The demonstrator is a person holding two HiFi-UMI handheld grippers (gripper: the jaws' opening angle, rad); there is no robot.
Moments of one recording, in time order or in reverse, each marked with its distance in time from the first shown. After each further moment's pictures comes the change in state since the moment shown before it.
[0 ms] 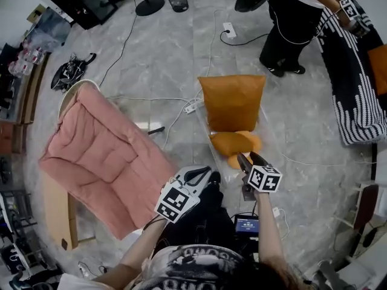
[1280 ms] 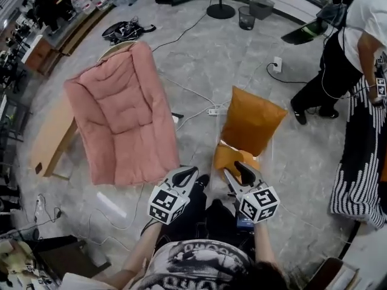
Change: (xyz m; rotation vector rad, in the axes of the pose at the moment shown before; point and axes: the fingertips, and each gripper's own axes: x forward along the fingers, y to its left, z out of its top) left arm -0.058 -0.066 -0.005 -0.286 -0.180 0.565; right arm -0.141 0.143 0.041 -0.591 0.011 0.623
